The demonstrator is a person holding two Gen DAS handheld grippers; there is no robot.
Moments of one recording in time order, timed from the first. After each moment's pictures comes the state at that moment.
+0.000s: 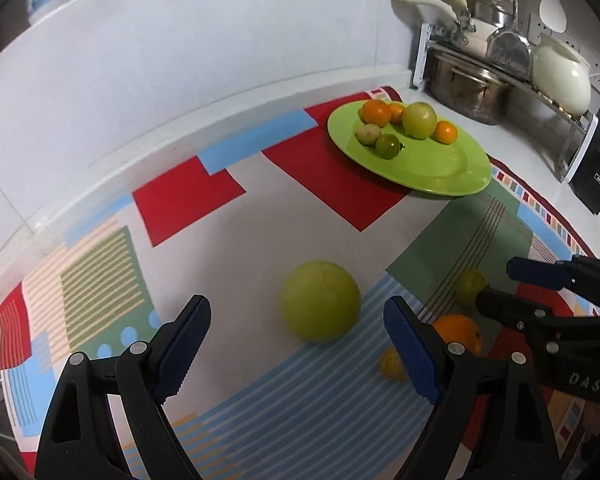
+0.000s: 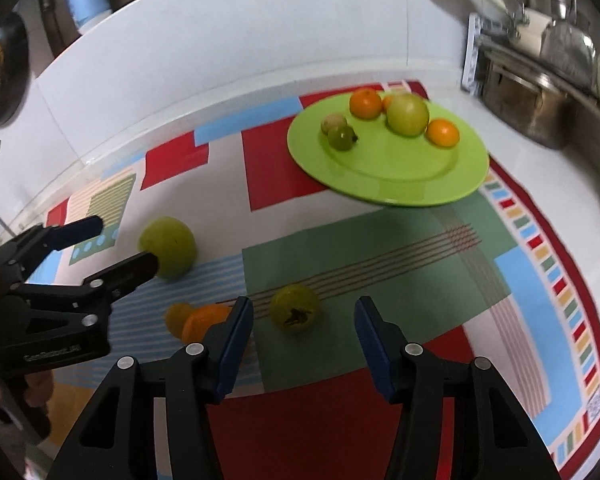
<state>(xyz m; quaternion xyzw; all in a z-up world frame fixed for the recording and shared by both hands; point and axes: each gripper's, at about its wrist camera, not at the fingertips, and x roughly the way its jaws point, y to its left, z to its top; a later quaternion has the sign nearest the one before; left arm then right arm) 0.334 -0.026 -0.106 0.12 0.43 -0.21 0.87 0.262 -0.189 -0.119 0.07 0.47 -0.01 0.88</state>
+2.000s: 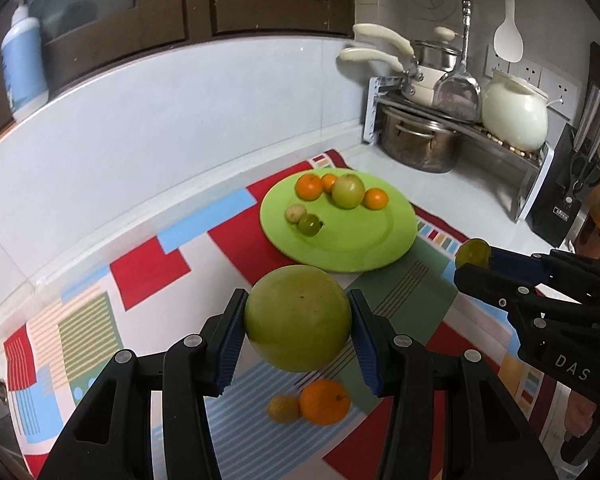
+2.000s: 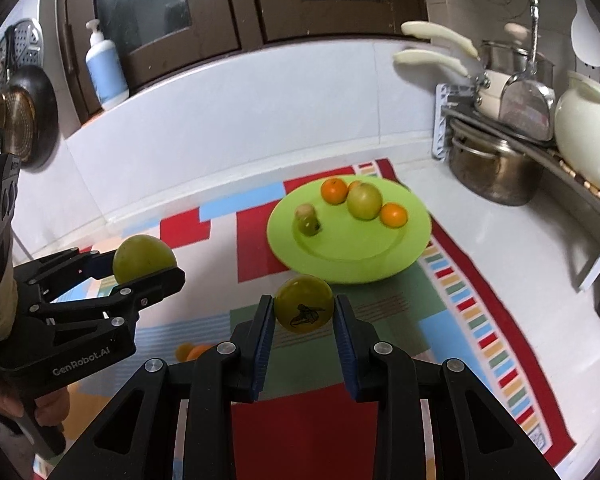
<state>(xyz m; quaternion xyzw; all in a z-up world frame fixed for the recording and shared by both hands) 0.296 -0.091 -0.029 0.10 0.36 -0.24 0.89 0.230 -0.238 -0.042 0.06 0.37 0.00 0.93</state>
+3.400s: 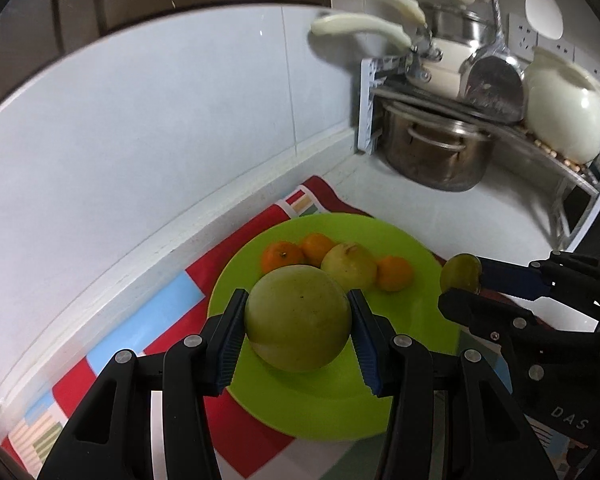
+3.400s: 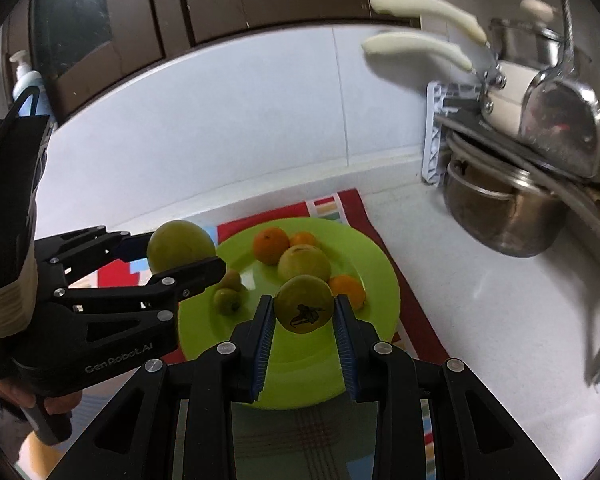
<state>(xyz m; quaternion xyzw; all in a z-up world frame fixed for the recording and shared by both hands) 0.440 -0.208 -0.065 0.15 0.37 -0.28 0.87 0.353 -0.326 -0.068 0.07 0.38 0.00 0.92</state>
